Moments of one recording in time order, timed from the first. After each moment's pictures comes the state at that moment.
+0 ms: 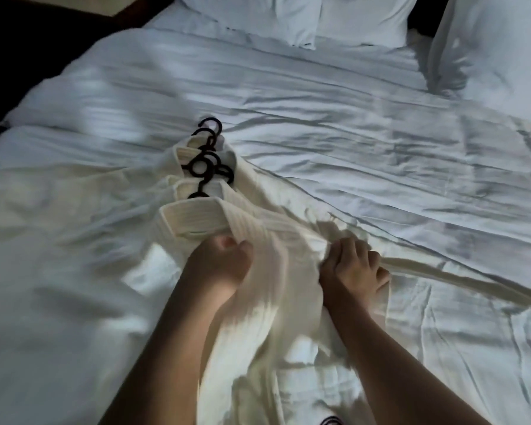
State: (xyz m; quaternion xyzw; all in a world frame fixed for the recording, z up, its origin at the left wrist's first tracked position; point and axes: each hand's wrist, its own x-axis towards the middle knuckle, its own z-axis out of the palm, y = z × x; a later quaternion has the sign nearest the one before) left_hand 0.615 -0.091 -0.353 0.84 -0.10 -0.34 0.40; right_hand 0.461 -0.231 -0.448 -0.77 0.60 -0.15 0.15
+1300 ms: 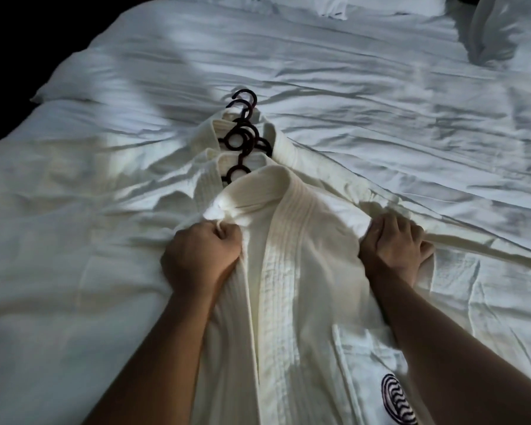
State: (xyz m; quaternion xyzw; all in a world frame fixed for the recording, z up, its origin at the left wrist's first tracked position) left_hand 0.658 -0.027 -0.414 0.97 -0.18 -0.04 0.14; right_hand 0.465 -0.233 -0.463 -0.78 0.59 -0.16 0.08
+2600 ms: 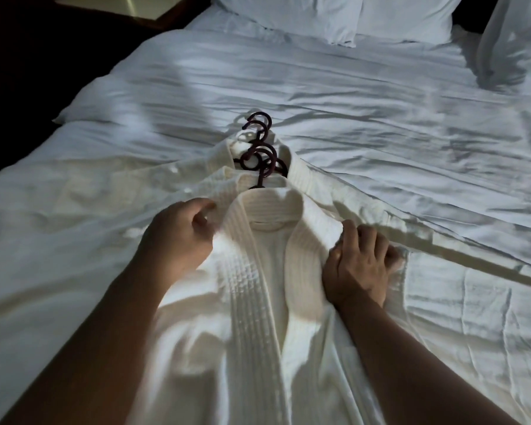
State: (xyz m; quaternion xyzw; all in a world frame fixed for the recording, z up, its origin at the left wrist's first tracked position) left_hand 0.736 0.002 -0.368 0.90 -0.32 -0.15 0.25; right_hand 0.524 -0.180 -0.462 -0.85 0.50 -0.16 0.04
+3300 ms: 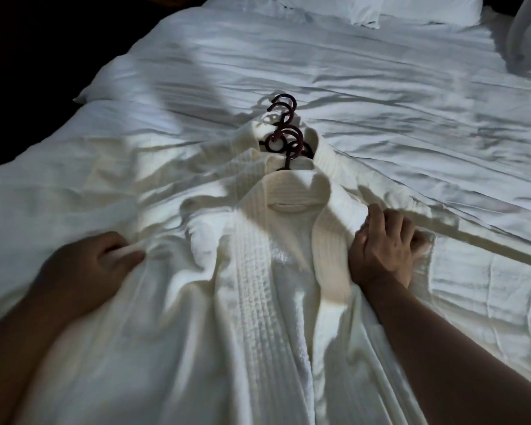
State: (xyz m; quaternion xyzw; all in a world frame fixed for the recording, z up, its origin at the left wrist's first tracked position) left_hand 0.796 0.169 -0.391 0.94 -0.27 -0.11 0.17; right_hand 0.527 -0.180 -0.463 -0.85 0.50 -0.16 0.03
